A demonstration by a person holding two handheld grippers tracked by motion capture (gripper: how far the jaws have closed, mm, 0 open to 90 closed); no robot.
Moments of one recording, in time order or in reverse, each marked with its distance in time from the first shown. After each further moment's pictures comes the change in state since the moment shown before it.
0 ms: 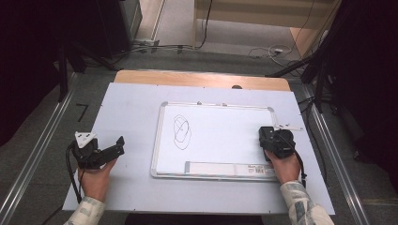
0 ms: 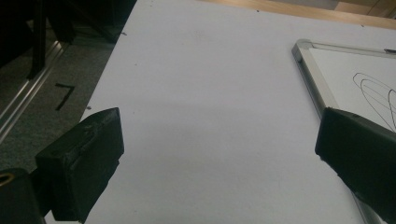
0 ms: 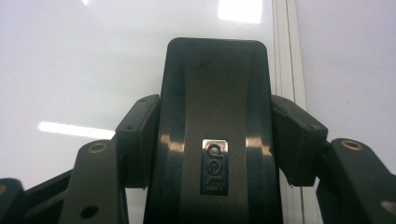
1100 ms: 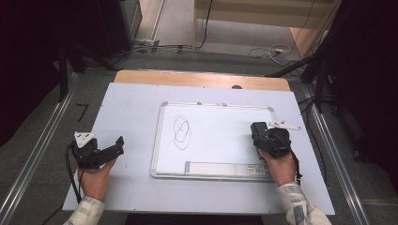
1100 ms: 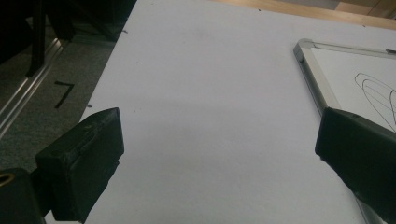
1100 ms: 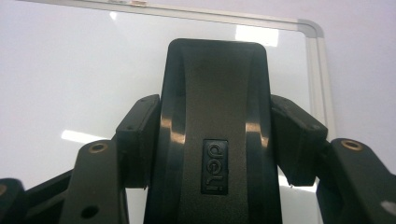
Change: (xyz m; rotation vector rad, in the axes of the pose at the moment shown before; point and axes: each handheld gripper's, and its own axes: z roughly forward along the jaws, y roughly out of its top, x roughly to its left) left arm 0.002 0.000 0.001 0.005 -0.003 -0.009; right arm 0.033 0.014 -0.033 -0.067 0.095 -0.036
